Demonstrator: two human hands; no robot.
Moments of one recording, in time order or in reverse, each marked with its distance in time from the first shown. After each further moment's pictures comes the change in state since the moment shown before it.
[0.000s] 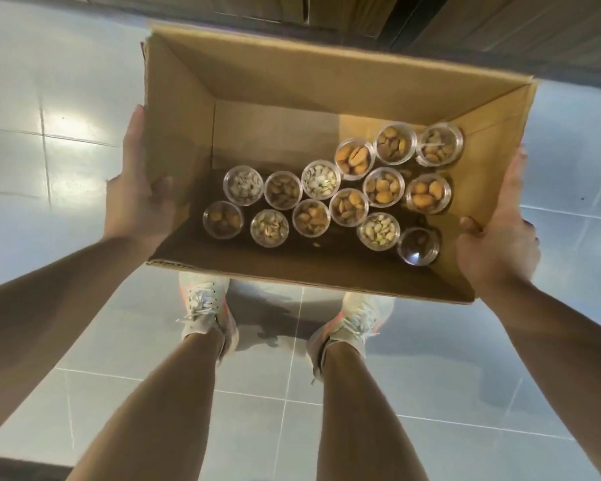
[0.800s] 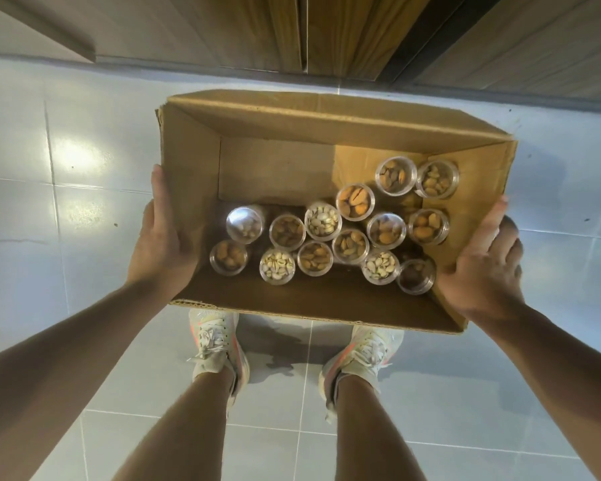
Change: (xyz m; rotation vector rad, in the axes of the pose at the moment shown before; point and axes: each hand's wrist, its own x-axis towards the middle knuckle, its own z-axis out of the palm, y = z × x) left_hand 0.031 -0.009 0.009 0.051 -0.123 0.068; right_hand 0.020 -0.012 0.023 -0.111 -0.070 -0.093
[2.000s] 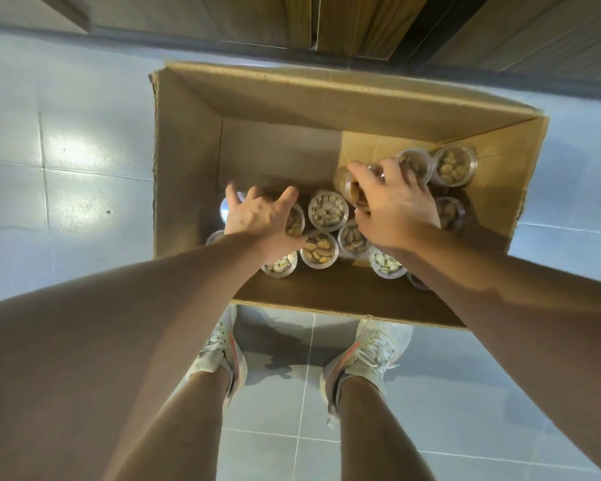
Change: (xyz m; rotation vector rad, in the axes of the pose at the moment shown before) left_hand 0.037 0.053 0.099 0.539 -0.341 0.243; right_hand 0.046 -0.102 0.047 -0.245 -0.113 -0.521
